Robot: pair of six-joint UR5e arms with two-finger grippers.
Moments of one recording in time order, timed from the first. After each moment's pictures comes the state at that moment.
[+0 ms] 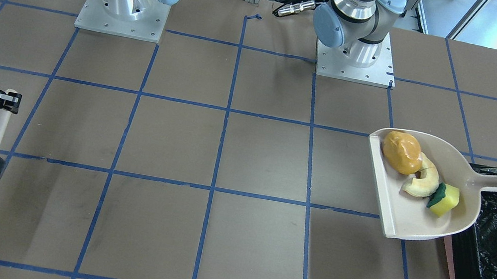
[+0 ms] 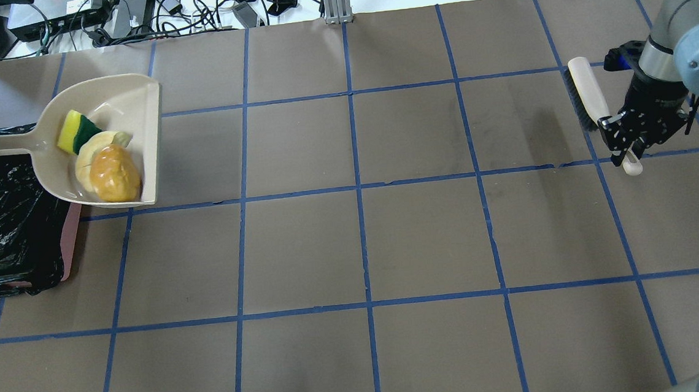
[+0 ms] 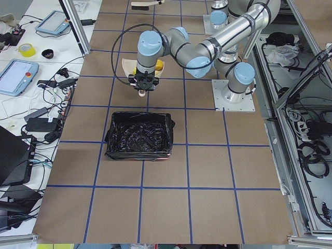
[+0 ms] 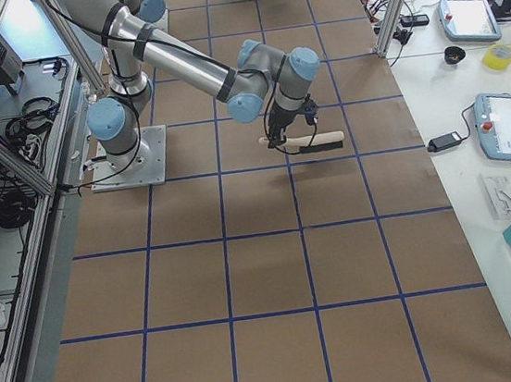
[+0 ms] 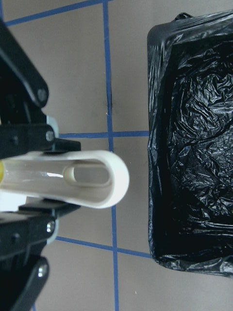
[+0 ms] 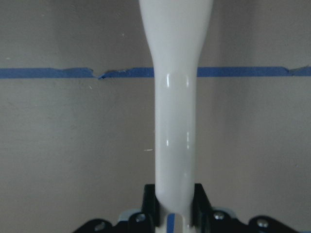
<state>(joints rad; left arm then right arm) -0.88 -1.70 -1.58 -1.35 1.36 -0.92 1.17 -1.29 1.79 -1.85 -1.70 -0.39</state>
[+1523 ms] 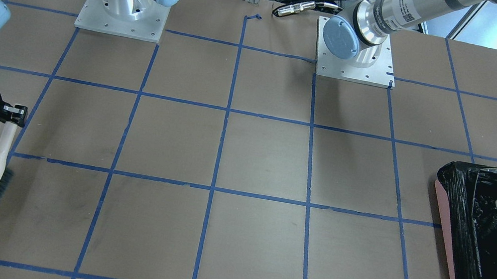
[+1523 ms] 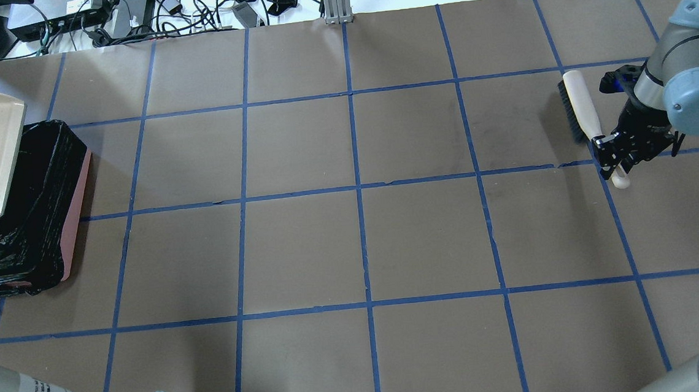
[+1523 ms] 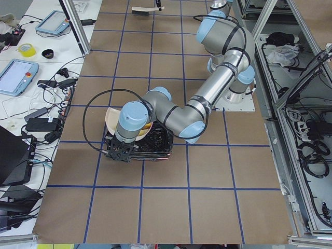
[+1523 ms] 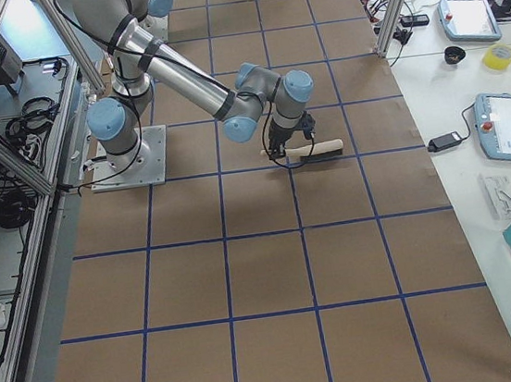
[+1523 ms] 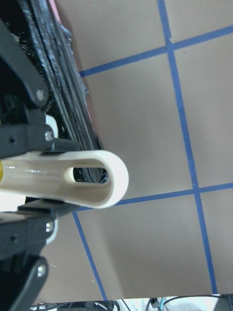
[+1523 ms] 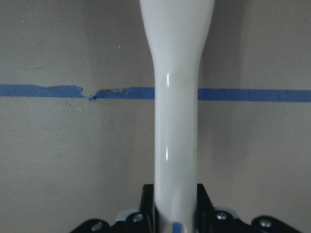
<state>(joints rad) -0.66 -2.16 -1.09 -1.21 1.31 -0.46 1.15 -1.24 1.85 -1.97 -1.65 -0.44</state>
